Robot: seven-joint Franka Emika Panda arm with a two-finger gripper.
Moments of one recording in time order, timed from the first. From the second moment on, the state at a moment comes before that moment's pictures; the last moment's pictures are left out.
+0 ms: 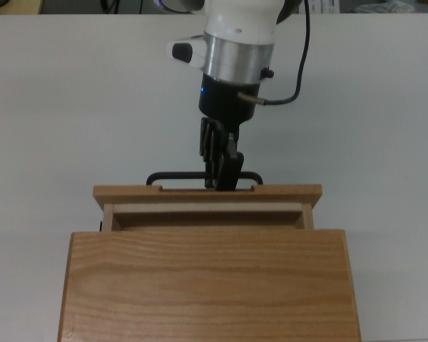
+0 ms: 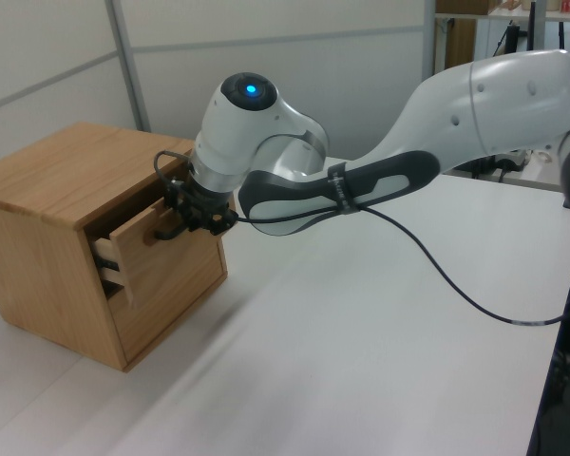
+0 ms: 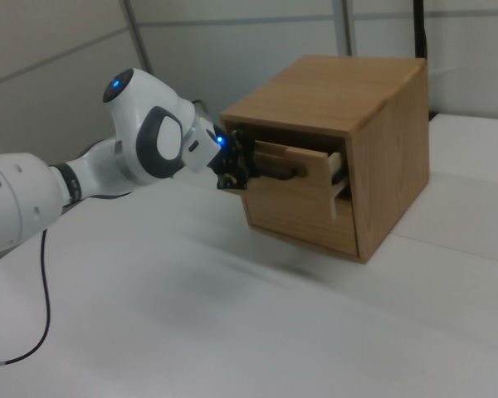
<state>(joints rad) 0.11 0.34 0.09 -1.54 -0.41 2.45 1.76</state>
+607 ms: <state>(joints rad) 0.11 0.13 0.10 -1.79 -0.32 2.44 1.76</state>
